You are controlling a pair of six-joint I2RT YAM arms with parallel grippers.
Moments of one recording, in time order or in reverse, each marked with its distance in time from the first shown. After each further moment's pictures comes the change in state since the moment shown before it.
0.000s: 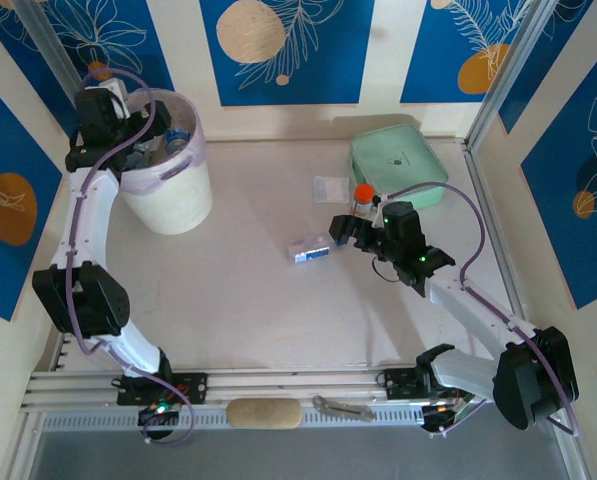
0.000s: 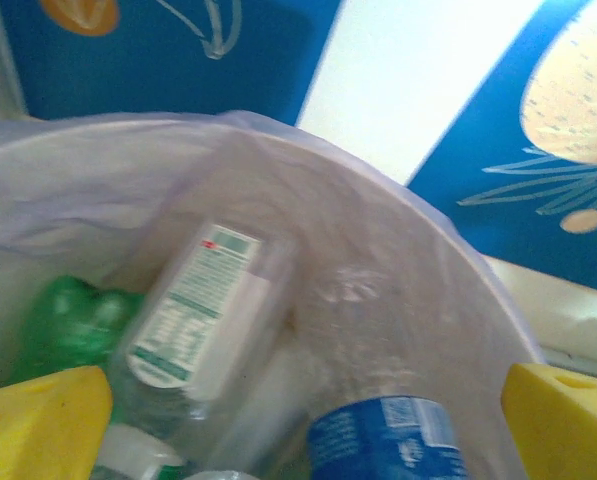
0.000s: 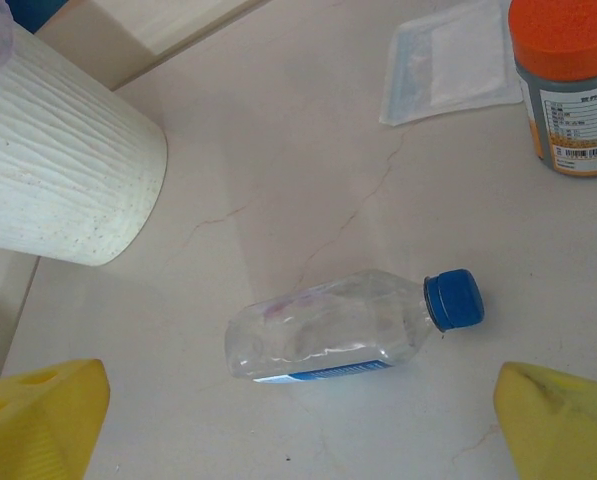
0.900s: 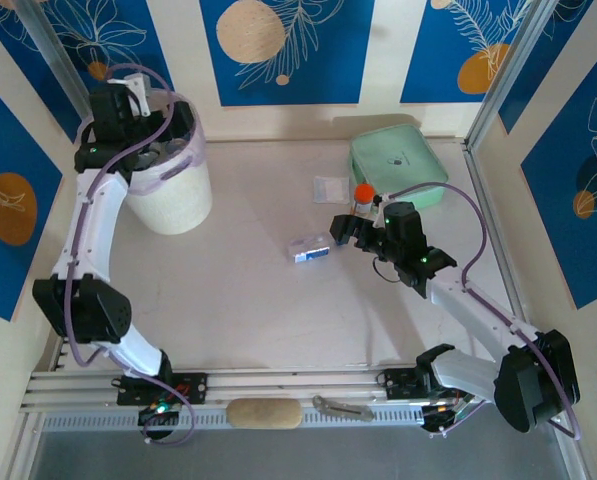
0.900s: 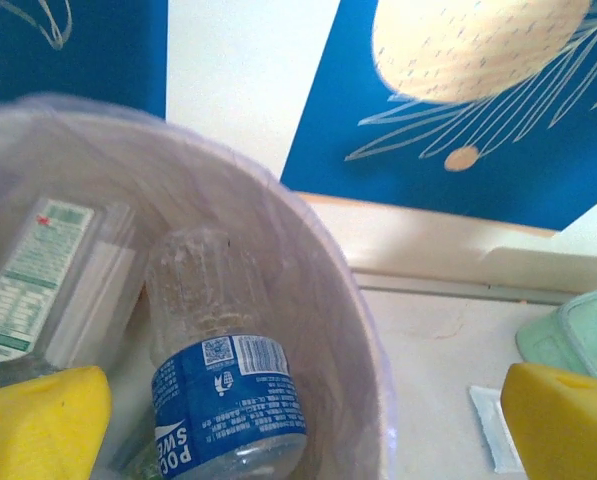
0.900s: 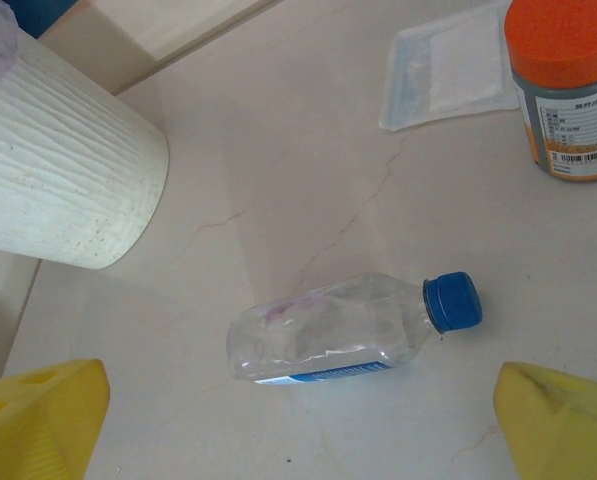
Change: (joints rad) left arm -0.111 -0.069 0.039 -0.079 0.042 0.056; right arm 0.002 -0.019 0.000 -0.004 0.008 0.000
